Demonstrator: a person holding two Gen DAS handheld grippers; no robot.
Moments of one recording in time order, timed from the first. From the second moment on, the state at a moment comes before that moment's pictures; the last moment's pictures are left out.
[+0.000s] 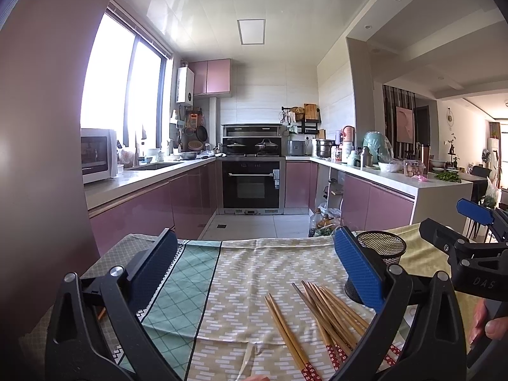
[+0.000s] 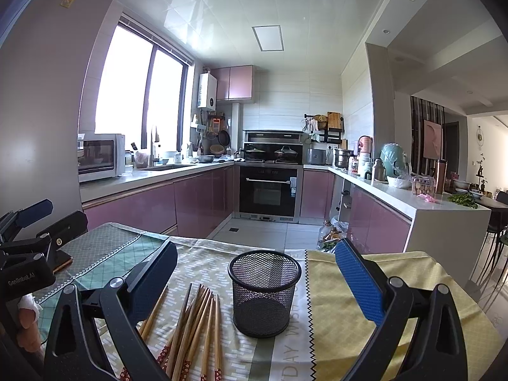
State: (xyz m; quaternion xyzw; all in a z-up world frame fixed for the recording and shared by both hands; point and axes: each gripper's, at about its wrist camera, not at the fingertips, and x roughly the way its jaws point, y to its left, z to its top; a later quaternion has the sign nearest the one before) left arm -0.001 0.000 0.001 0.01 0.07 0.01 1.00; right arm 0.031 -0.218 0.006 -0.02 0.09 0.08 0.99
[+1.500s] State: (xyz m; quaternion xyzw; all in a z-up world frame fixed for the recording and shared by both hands) left arm -0.002 0.000 -0.001 0.01 0.06 0.01 1.00; right arm 0.031 -0.216 0.005 -0.01 0.09 0.08 0.99
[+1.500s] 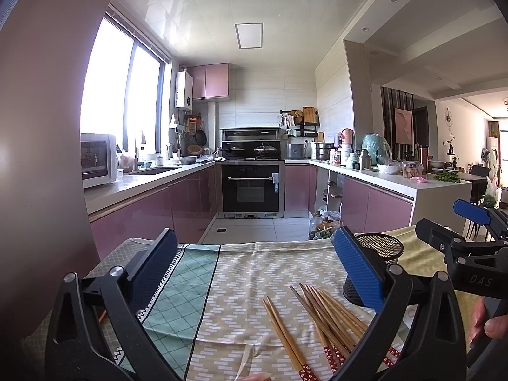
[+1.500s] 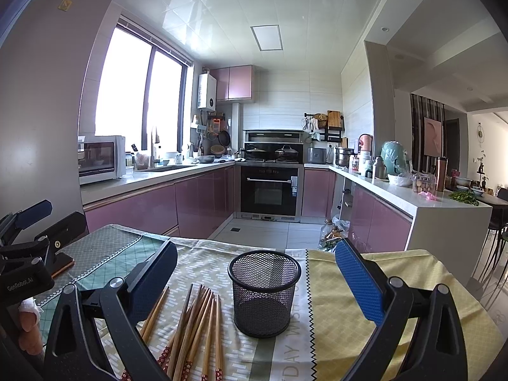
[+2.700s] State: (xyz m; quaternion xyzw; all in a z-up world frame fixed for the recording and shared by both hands) left arm 0.000 -0.003 -0.004 0.01 0.07 0.00 1.00; right arm 0.031 -0.218 0.004 -0.01 0.10 0.09 0.99
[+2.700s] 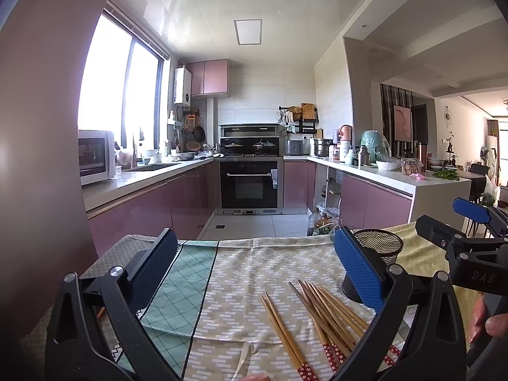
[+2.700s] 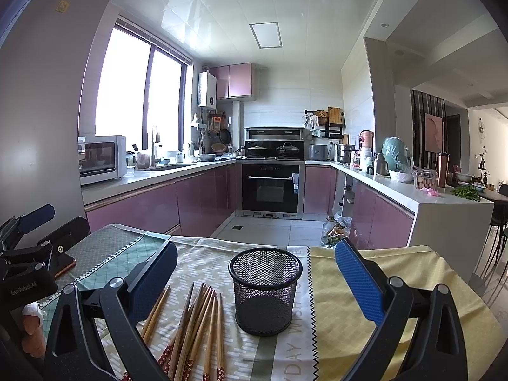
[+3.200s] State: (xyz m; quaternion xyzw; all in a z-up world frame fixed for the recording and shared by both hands) left arm 0.029 0.000 -0.024 0.03 0.16 -0.03 0.99; right arm 0.055 -0.216 -0.022 -0.04 0.21 0.13 0.97
